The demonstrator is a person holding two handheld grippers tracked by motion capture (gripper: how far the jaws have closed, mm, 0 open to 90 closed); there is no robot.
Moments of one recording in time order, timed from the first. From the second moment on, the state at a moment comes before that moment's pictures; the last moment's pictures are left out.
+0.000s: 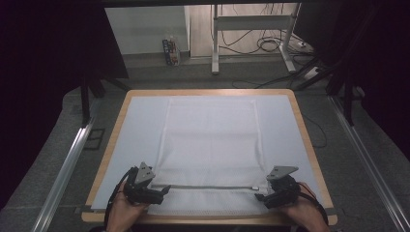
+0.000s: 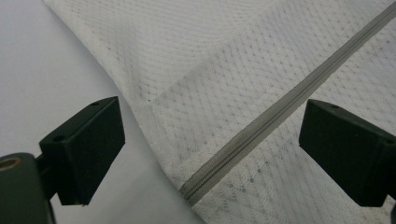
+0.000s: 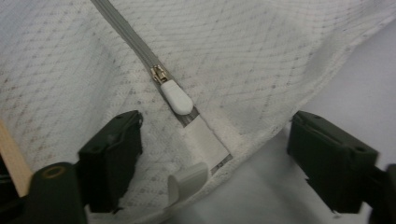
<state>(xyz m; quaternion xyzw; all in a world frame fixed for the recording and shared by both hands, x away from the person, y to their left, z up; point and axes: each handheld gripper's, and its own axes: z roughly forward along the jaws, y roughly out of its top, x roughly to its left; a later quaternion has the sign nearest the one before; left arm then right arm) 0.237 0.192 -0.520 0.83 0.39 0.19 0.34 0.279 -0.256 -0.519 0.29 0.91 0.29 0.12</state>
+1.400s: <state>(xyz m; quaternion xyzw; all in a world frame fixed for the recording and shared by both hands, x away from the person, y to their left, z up) 0.237 0.181 -0.518 0.84 0.38 0.19 0.35 0.271 -0.263 -0.509 0.26 0.92 0.29 0.07</state>
